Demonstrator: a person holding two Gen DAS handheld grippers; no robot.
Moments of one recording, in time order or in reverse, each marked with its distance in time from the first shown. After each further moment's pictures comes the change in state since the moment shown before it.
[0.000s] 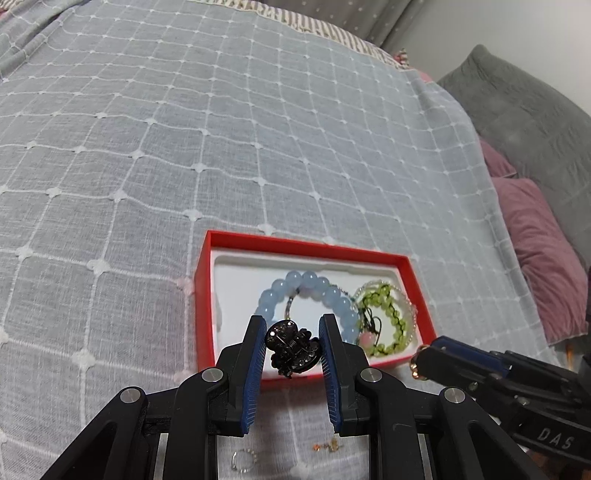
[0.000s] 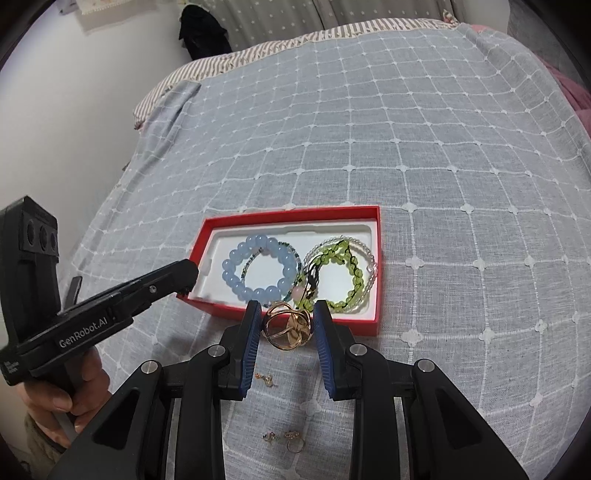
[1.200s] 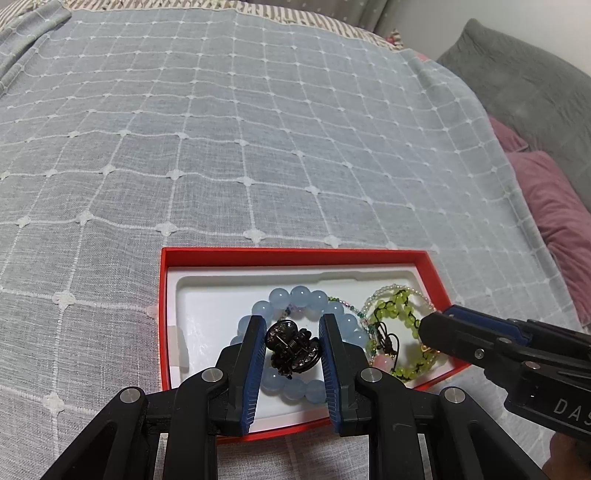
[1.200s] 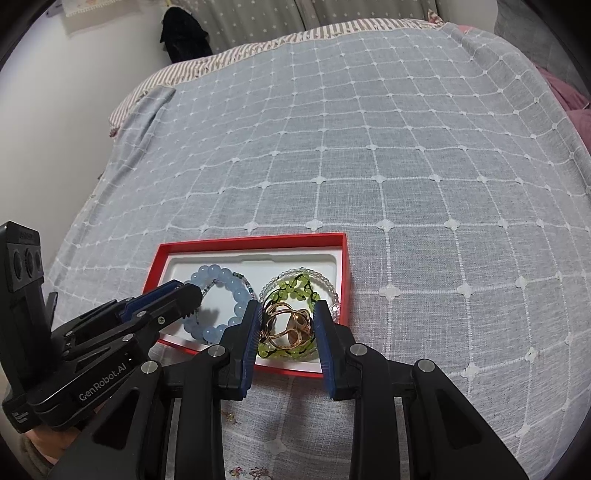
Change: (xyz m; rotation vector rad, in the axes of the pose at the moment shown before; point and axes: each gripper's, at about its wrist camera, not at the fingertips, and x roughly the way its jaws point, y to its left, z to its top) left arm 0.041 -0.021 0.004 0.106 0.001 0.073; right arm 0.022 -0.019 0.019 0.006 -0.010 -0.078
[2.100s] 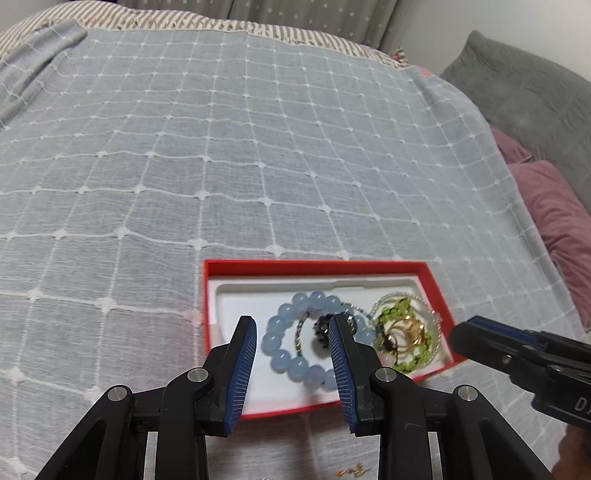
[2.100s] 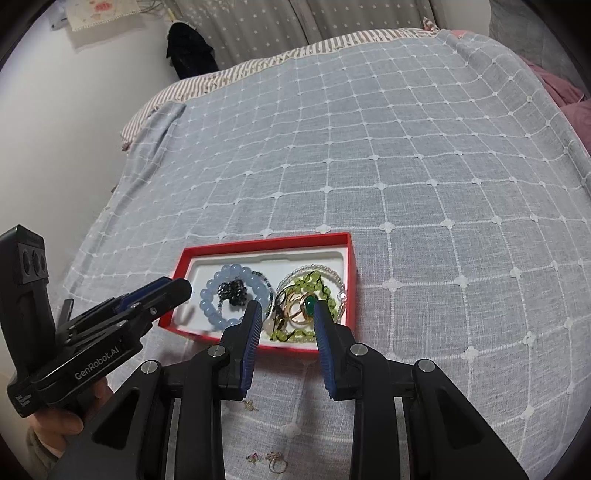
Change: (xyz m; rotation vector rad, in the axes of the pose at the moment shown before) left arm -0.031 0.005 -0.005 0.012 -0.053 0.047; right arm -0.028 0.007 -0.017 0.008 -0.053 0.036
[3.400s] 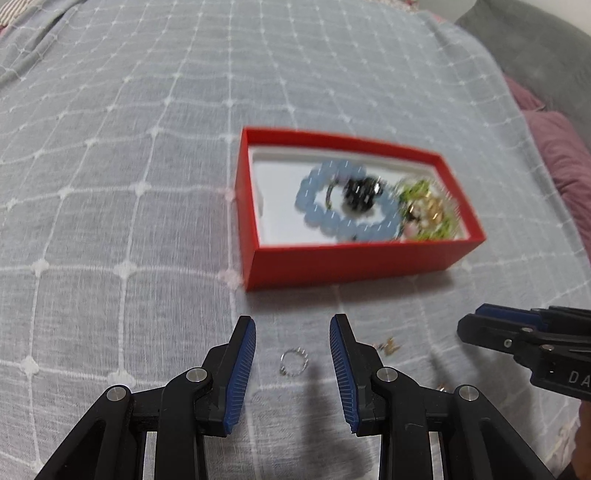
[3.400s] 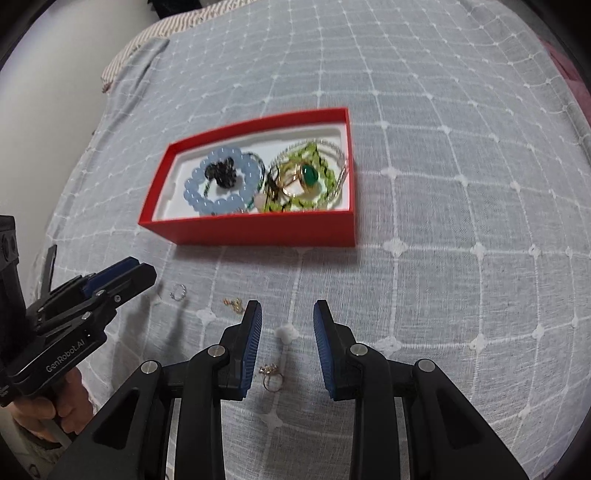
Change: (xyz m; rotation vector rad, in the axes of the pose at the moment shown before) left arm -0.012 0.013 -0.054 0.004 0.203 0.044; right arm 0.020 0.001 -0.051 0.013 0.303 -0.063
